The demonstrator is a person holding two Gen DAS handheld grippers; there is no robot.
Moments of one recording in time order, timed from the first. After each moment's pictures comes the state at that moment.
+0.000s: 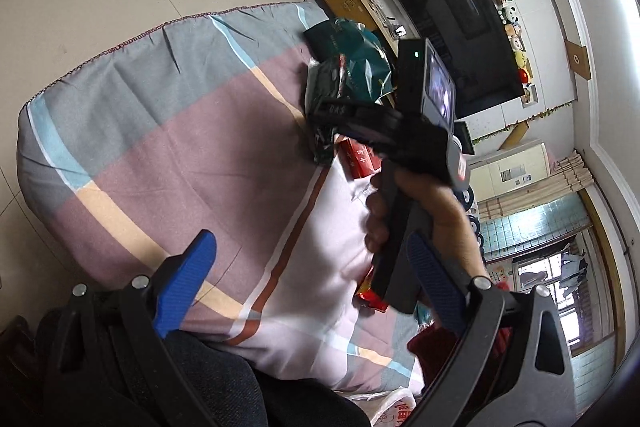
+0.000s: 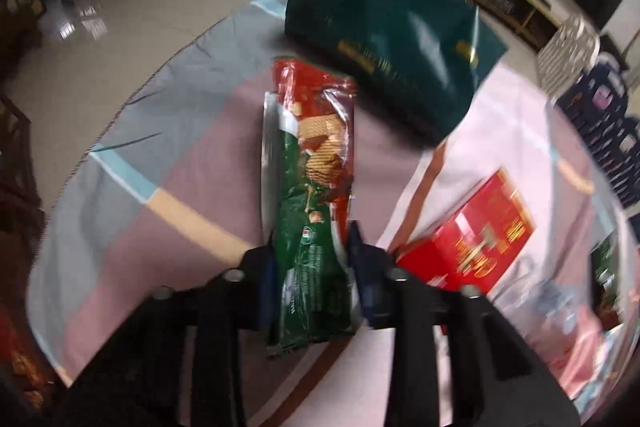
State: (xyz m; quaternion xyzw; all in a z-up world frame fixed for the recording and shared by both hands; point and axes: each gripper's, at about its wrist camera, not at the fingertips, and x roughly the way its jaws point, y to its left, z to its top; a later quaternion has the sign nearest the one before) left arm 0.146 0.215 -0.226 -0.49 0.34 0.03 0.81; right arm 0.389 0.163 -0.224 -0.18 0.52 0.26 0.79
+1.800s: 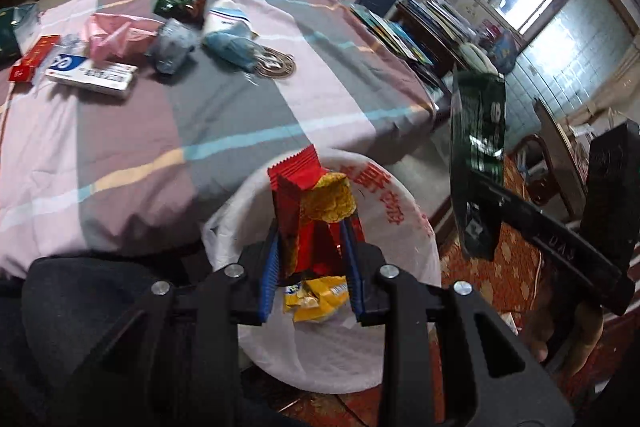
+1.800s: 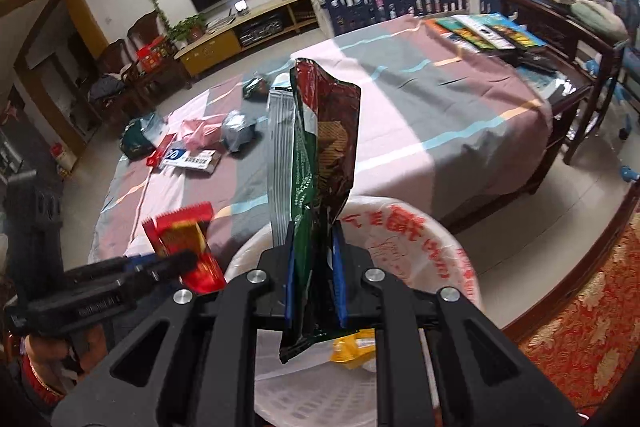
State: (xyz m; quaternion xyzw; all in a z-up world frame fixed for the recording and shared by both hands) left arm 0.105 -0.144 -0.157 -0.06 0.50 -0.32 0.80; right arm 0.028 -0.343 -0.106 0.17 0.41 0.00 0.90
